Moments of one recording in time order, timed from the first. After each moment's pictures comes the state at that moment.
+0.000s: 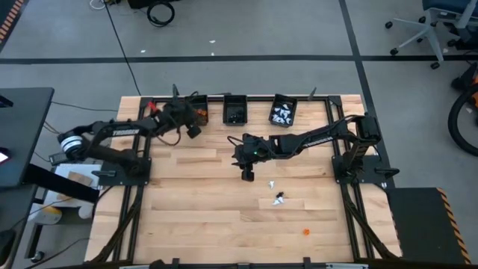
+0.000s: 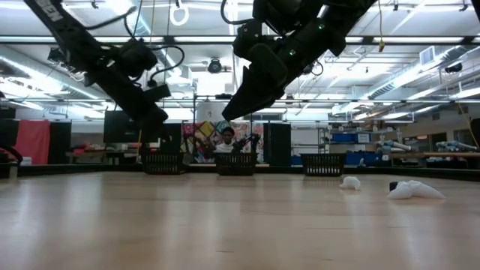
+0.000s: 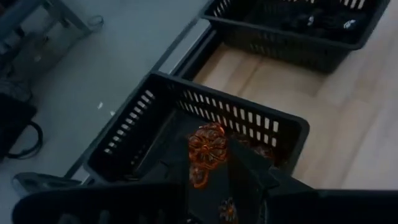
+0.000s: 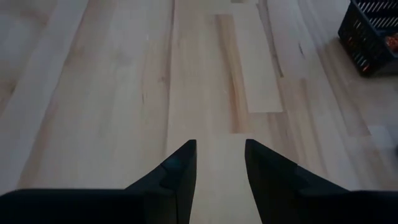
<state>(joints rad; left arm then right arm) 0.66 1.27 0.49 0.16 -0.21 0.28 0.00 1.78 1.11 -0.01 0.06 -0.02</state>
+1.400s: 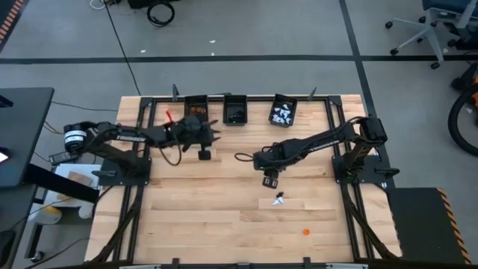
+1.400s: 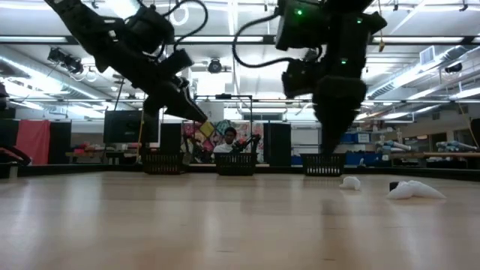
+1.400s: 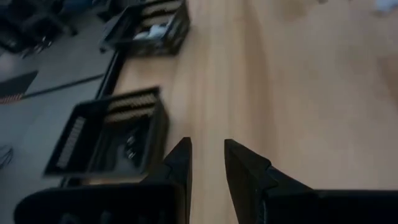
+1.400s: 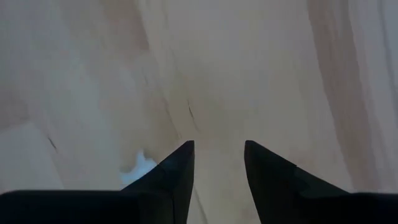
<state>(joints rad) 0.29 1.32 0.59 0.20 -0.07 0.43 0.08 1.74 1.11 -0.74 0.13 0.38</state>
